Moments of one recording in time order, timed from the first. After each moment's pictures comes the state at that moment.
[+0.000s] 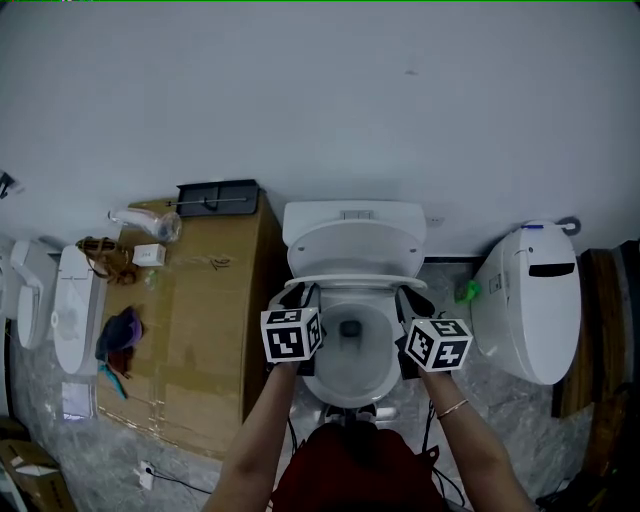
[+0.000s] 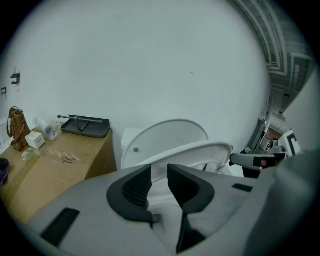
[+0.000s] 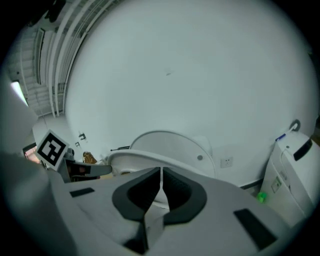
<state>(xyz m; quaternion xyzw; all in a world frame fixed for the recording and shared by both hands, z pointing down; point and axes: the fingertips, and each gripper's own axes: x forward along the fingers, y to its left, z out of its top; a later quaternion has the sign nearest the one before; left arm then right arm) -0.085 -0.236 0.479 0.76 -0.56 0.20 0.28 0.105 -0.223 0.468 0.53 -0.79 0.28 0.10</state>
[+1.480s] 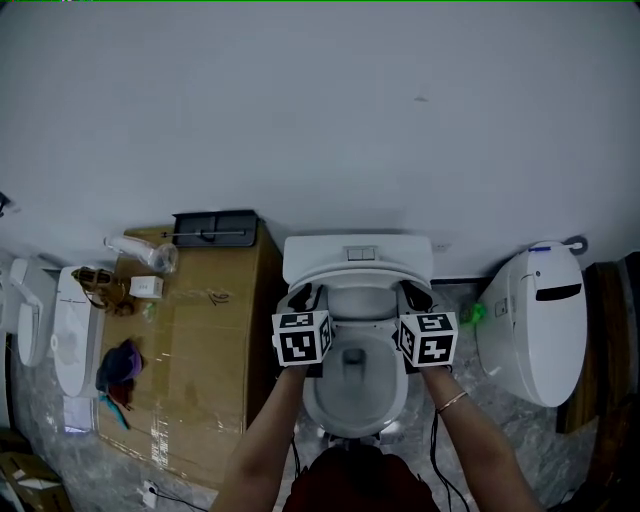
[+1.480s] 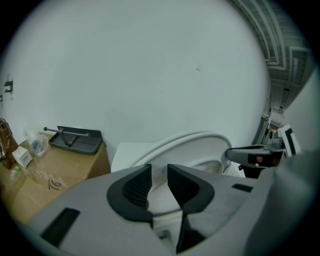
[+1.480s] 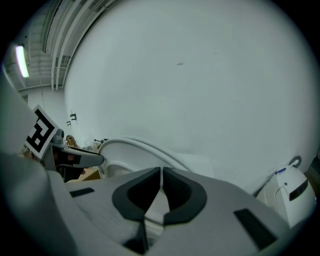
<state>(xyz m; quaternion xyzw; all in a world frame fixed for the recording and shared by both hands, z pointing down) -0.077 -0.332 0.480 0.77 -0.56 0.20 0.24 0.100 -0.329 0.471 0.56 -0.79 0.20 0.18</state>
